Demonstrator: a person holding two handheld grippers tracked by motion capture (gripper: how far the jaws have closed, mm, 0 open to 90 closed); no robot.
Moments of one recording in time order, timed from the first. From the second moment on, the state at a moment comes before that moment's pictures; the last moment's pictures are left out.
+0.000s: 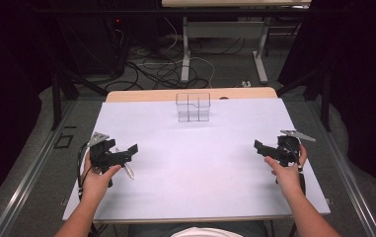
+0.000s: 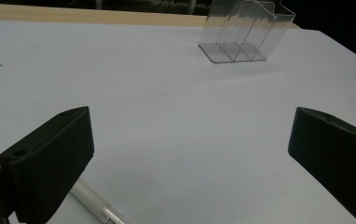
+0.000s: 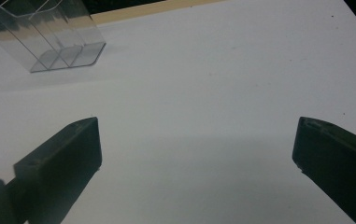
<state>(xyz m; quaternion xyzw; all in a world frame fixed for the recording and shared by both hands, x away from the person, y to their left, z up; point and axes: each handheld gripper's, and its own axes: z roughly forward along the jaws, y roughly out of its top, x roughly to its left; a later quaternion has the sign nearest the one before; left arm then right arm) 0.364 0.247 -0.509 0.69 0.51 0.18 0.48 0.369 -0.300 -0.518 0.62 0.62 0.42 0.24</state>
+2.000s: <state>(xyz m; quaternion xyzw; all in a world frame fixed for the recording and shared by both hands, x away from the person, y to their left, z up) 0.360 0.241 -0.512 0.70 0.51 0.18 0.47 0.481 -0.168 -0.404 0.36 0.81 0.39 0.24</state>
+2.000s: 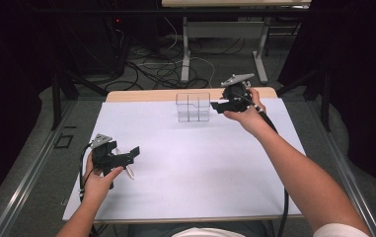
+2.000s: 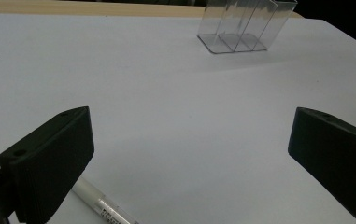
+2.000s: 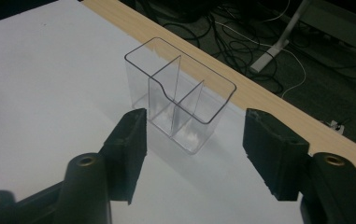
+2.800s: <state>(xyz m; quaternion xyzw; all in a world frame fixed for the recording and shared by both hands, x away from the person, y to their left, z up) 0.359 0.243 -0.512 0.69 0.51 0.18 0.47 0.522 -0.107 -0.412 0.17 0.90 0.23 0.32</state>
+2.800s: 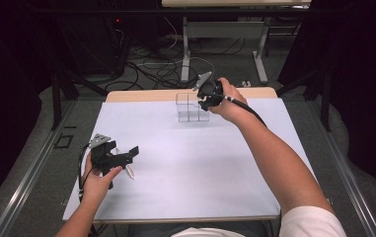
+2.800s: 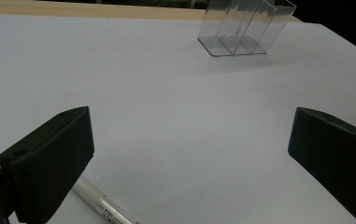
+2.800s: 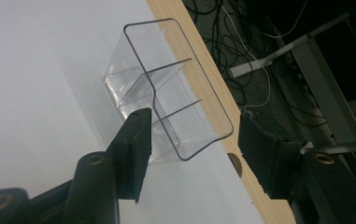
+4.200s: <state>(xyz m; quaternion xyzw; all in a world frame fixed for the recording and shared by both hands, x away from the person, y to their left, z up) 0.358 0.248 -0.511 0.69 0.52 0.18 0.48 0.557 -0.067 -0.467 0.09 0.95 0.18 0.26</state>
